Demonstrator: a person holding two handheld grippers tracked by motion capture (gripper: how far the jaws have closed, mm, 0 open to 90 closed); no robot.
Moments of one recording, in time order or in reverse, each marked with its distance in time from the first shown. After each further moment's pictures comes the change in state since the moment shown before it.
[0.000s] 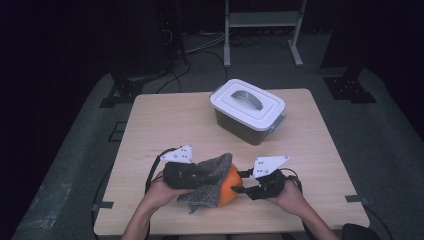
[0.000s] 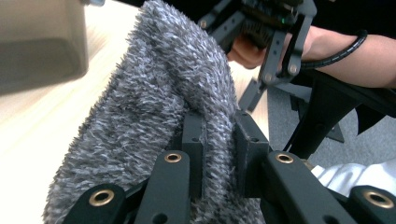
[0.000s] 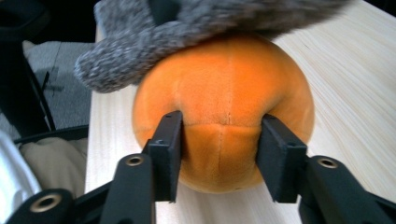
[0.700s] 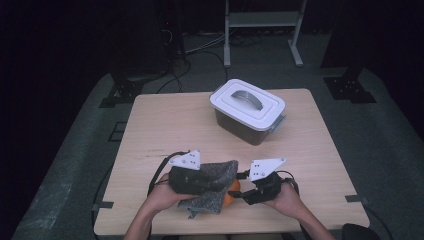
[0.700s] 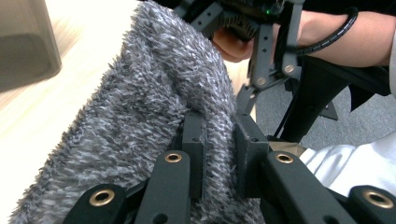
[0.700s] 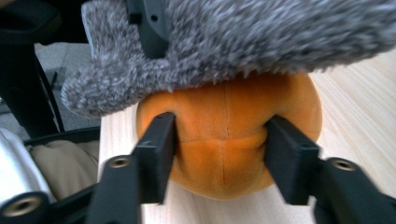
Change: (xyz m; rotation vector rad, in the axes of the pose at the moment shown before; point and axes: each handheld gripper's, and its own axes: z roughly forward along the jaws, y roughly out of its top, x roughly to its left) left arm -0.012 0.006 0.011 0.076 -0.031 0.049; right arm 0.008 0.003 0.006 -0.002 0.020 -0.001
